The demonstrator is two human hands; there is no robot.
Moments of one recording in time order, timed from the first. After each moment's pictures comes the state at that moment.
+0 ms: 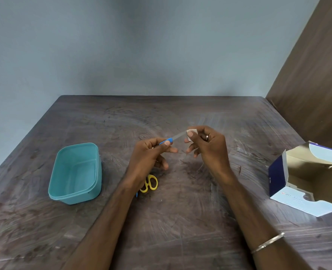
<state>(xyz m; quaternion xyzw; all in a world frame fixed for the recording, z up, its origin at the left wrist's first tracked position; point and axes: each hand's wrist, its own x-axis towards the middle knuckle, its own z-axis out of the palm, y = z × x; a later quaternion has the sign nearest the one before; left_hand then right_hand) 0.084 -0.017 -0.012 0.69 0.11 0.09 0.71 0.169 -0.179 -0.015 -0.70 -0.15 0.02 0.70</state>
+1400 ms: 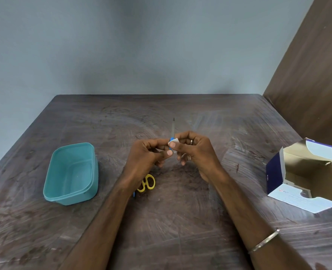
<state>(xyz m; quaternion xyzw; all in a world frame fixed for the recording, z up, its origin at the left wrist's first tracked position) 0.082 -0.016 -0.011 0.74 0.07 0.10 0.66 0.155 -0.172 -0.014 -0.67 -0.16 0.16 0.71</state>
